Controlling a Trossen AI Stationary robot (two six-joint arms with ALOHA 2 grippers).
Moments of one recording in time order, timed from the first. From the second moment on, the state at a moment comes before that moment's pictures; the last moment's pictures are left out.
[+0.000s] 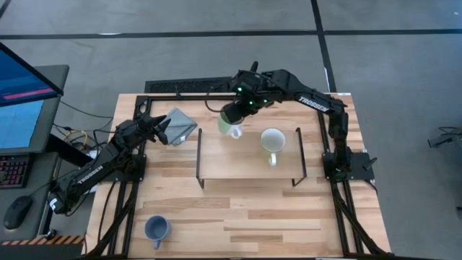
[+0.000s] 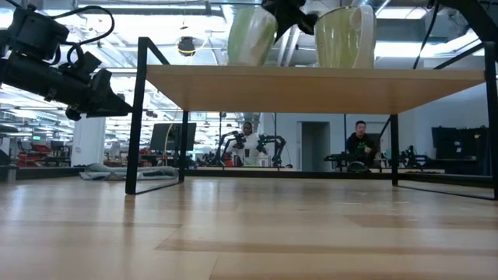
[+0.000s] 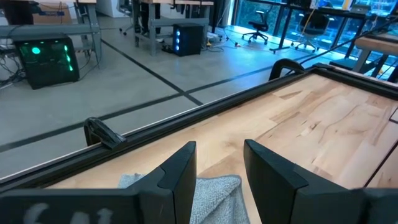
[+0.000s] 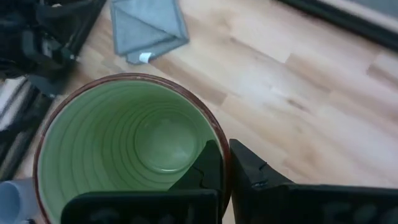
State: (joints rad) left arm 0.80 0.15 0.04 -0.08 -0.02 -0.12; right arm -0.23 2.00 2.36 -1.43 0.04 0.74
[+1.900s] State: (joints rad) left arm 0.80 0.15 0.04 -0.07 -0.01 -0.14; right arm -0.03 2.00 2.33 -1.57 0.21 1.06
